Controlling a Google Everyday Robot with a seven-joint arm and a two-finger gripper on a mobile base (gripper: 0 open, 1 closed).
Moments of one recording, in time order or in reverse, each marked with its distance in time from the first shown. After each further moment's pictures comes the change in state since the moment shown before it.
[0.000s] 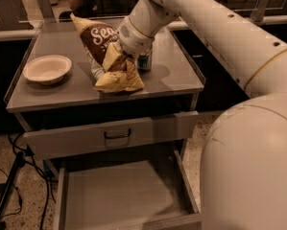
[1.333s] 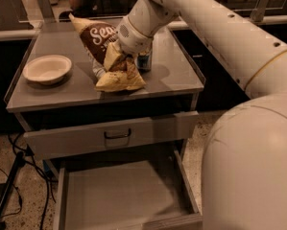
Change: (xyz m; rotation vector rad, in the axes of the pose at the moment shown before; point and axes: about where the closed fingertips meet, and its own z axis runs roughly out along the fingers) arm -0.002 0.006 0.000 -0.017 -0.007 -0.030
